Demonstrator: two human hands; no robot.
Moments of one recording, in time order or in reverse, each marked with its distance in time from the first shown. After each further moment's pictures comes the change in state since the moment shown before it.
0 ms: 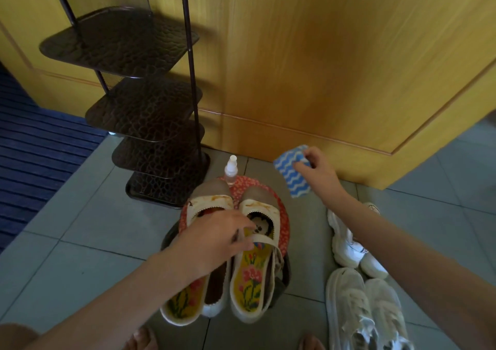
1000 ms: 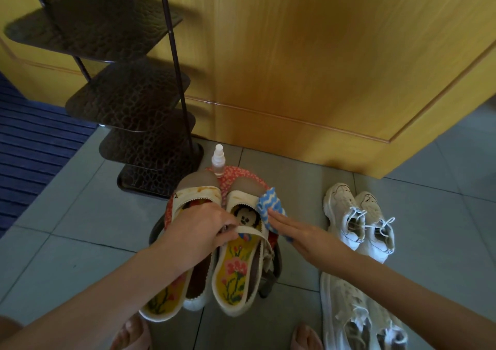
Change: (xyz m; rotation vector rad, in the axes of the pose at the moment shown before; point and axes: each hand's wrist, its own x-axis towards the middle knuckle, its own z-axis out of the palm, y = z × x) left_hand 0.014 -0.012 0.018 0.166 0.033 0.038; right_hand -0.100 0.068 -0.009 -0.624 -0.622 -0.376
